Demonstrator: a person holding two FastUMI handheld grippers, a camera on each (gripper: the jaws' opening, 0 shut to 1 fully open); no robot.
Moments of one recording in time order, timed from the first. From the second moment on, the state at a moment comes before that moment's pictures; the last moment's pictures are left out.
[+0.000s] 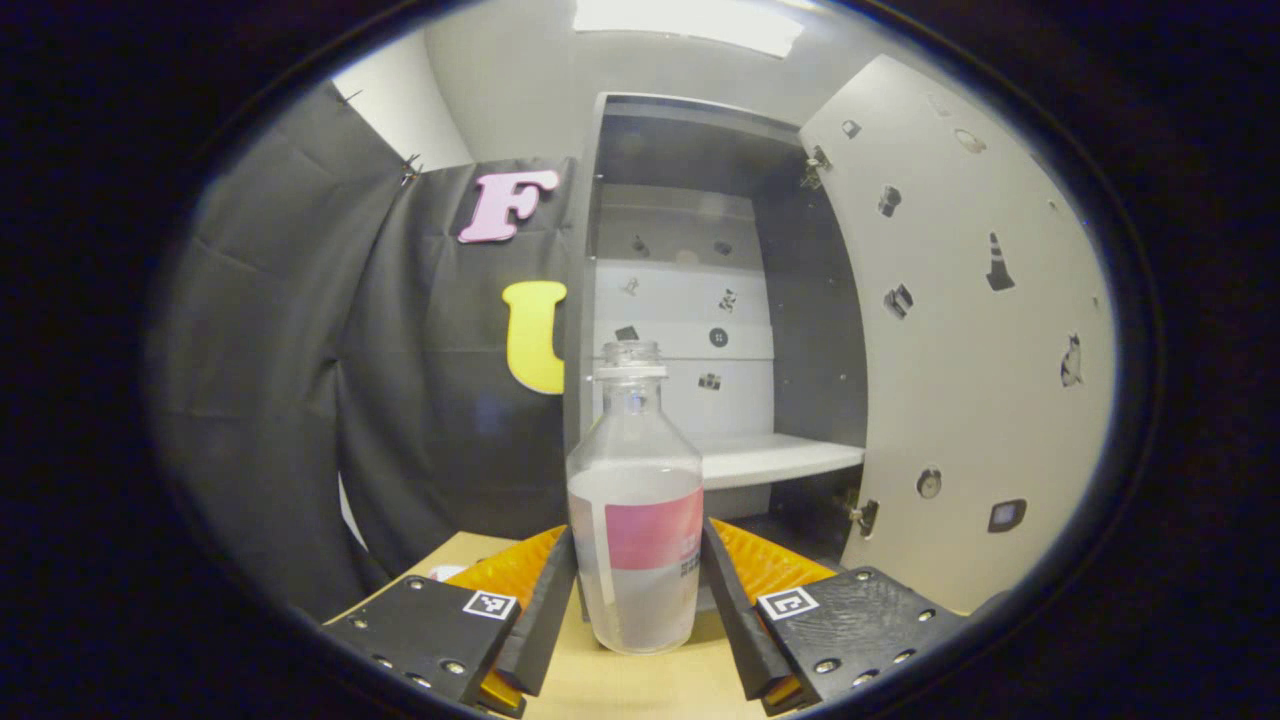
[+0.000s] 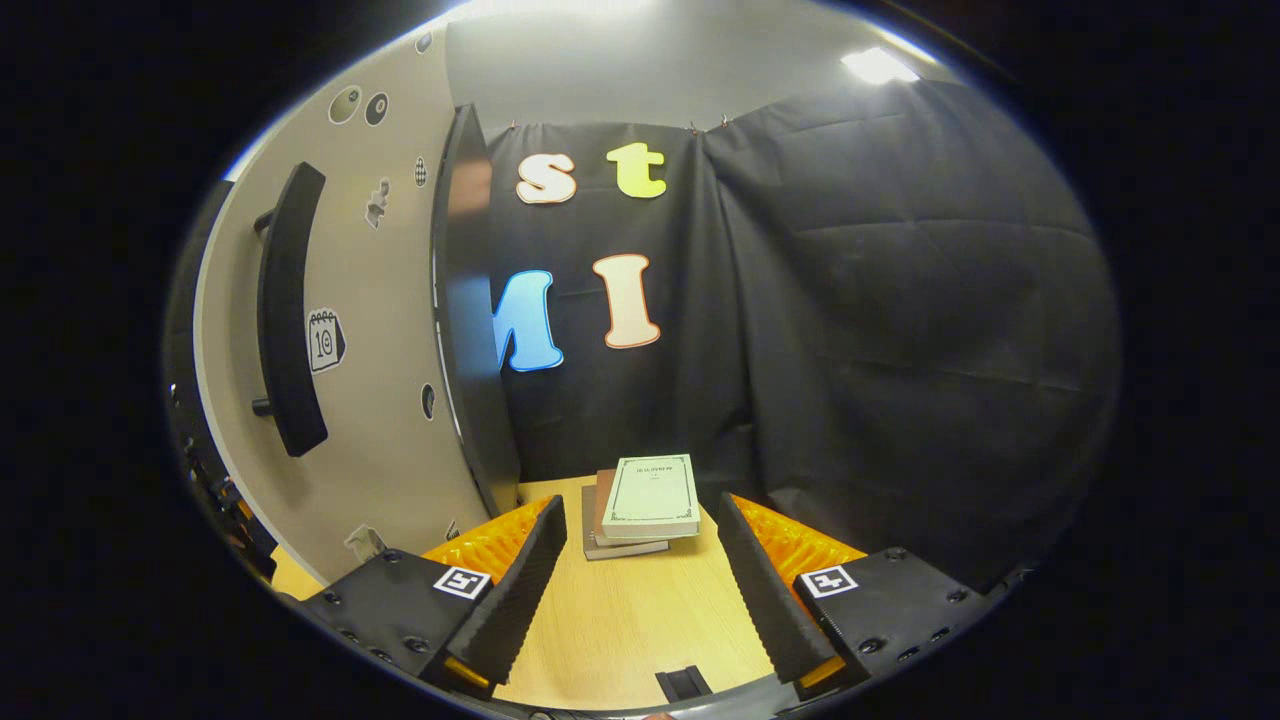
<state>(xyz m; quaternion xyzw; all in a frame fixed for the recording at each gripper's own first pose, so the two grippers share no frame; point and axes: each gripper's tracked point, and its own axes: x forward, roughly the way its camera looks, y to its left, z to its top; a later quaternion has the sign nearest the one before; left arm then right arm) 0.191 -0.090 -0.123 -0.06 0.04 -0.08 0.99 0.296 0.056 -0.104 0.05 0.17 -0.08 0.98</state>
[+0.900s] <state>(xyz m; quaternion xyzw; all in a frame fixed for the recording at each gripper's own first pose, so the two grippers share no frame) 0.108 -0.044 -0.338 -0.05 0.13 0.03 0.99 0.256 0.047 -0.116 0.02 0.20 -0.08 0.98</state>
